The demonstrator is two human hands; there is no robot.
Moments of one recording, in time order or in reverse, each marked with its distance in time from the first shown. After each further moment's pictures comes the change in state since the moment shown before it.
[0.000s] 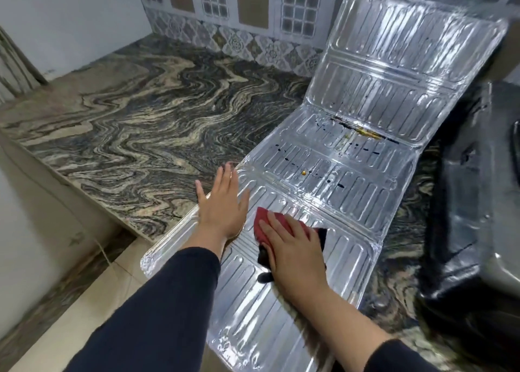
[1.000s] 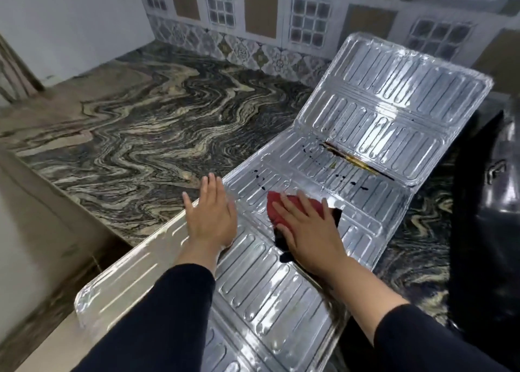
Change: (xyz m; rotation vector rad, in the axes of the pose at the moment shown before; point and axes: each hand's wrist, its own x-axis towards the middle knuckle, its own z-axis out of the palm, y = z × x) left_hand 0.016 -0.036 -0.009 -0.008 0.030 -0.095; right_hand 0.070 0.029 -0.005 -0.044 -0.141 -0.085
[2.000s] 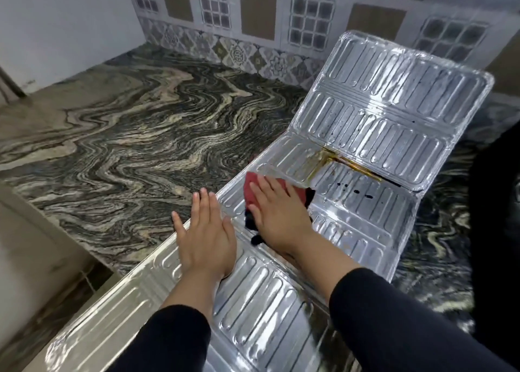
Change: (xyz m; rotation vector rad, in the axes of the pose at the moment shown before) left_hand 0.000 0.001 0.008 -0.009 0.067 -0.072; right_hand 0.090 -0.023 -0.004 0.039 0.042 -0.040
